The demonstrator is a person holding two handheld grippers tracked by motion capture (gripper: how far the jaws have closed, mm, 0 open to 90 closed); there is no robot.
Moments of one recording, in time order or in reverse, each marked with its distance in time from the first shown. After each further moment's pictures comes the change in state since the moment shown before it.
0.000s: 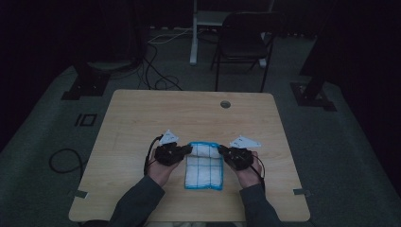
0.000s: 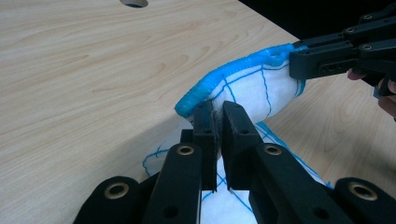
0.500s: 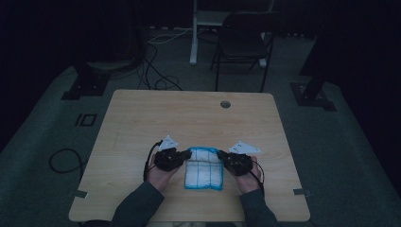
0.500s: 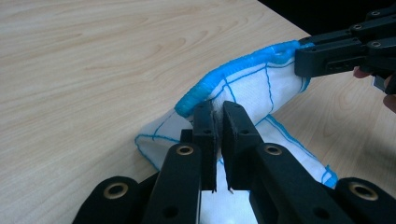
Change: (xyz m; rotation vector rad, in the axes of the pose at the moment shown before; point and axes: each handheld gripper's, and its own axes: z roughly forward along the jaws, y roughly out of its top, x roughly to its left) left arm -0.003 -0.018 0.001 0.015 -0.002 -0.017; right arm 0.008 -0.014 -0.001 0.013 0.010 0.002
